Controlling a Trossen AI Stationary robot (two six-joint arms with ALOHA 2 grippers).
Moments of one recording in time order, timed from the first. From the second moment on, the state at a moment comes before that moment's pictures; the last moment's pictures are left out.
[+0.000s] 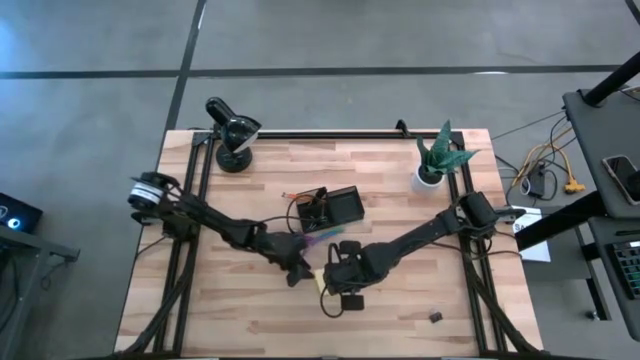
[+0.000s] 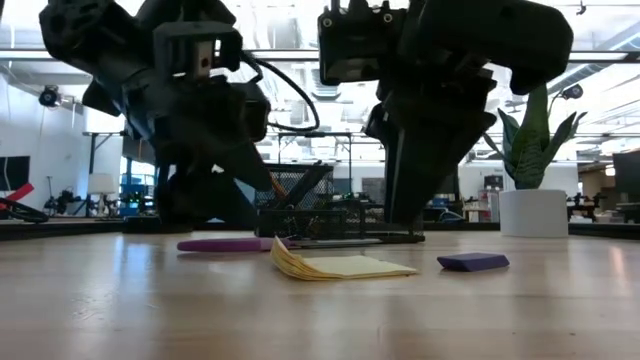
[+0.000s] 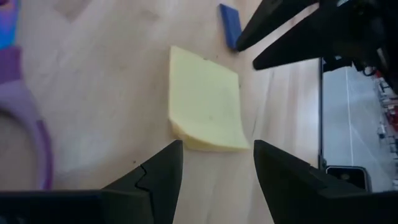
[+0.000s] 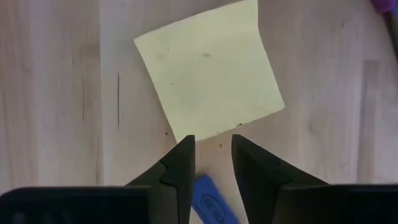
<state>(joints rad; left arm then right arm) -0.26 1.69 0.68 0.40 0.13 -0.91 0.39 2.05 1.48 -0.72 0.10 0.40</state>
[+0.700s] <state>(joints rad) -0.28 1.75 0.89 0.07 -0.04 -0.86 0.40 2.05 1.47 -0.72 0.13 0.42</state>
